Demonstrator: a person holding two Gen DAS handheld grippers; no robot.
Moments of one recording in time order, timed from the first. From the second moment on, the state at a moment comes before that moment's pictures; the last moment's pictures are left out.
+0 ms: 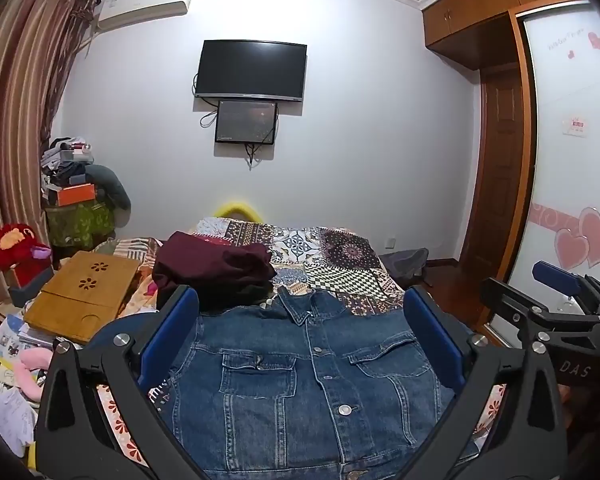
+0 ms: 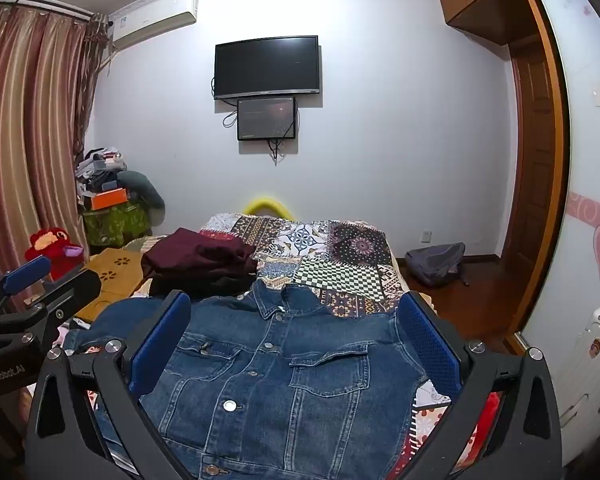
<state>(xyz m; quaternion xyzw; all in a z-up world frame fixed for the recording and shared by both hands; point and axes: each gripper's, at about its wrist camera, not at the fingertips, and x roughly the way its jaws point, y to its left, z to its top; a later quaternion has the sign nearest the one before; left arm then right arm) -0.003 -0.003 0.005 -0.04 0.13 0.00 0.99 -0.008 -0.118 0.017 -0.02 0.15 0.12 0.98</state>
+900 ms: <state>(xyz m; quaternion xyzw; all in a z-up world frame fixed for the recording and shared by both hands) 0.001 0.002 -0.002 -0.05 0.13 0.01 0.99 -0.010 -0.111 0.018 -0.03 0.15 0.12 0.98</state>
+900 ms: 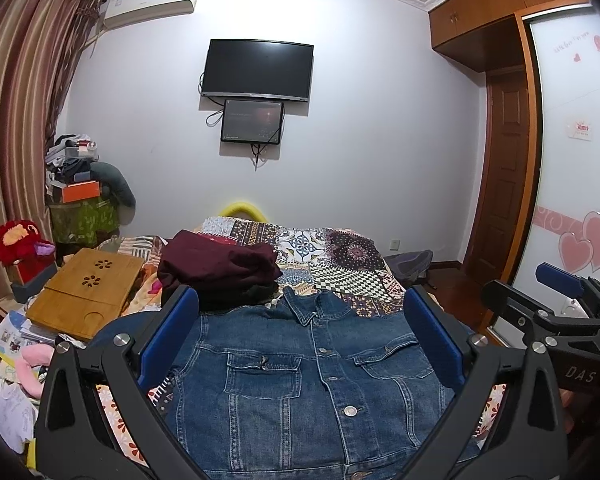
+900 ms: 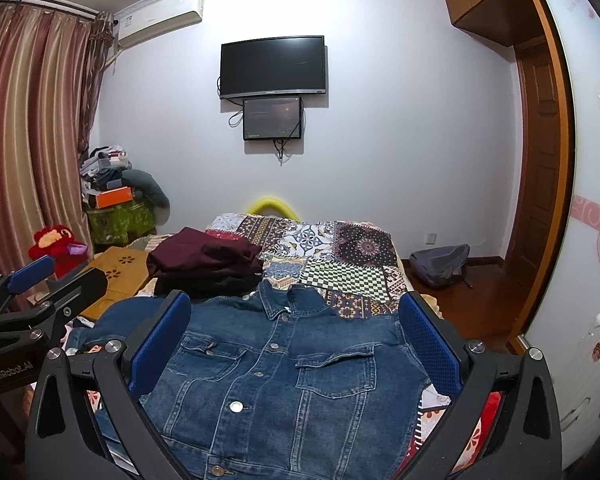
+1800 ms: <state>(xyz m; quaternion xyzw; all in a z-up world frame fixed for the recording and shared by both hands) 0.001 0.007 -0.003 -0.05 0.13 0.02 0.99 -0.008 -0.109 0.017 -0.03 0.16 0.12 0.98</state>
